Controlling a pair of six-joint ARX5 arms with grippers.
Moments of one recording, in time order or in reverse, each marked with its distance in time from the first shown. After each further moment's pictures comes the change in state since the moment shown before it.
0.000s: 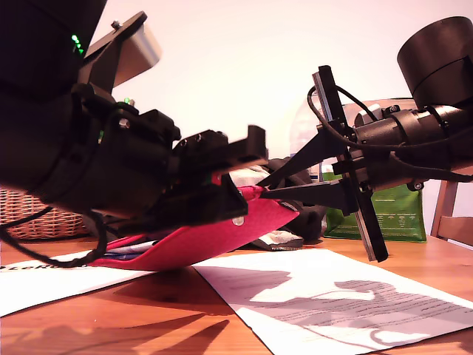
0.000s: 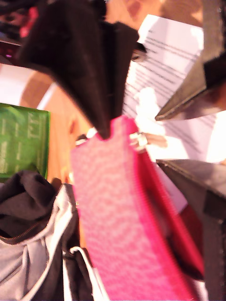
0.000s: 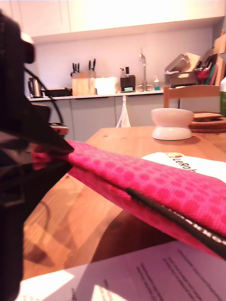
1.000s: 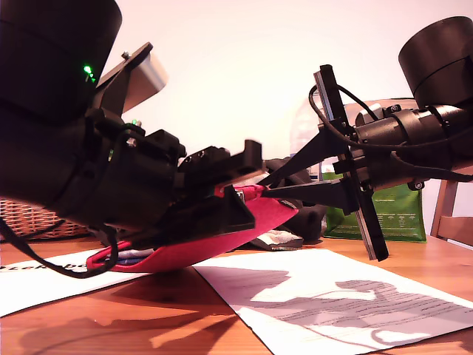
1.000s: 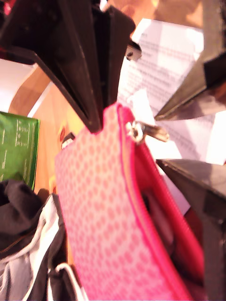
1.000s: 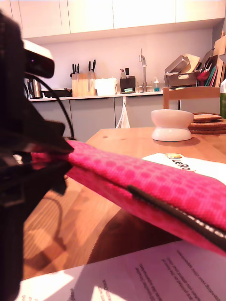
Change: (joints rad) left arm 0.055 0.069 0.024 0.016 0.138 -0.029; right arm -0.005 0.000 0.000 0.004 0.000 0.000
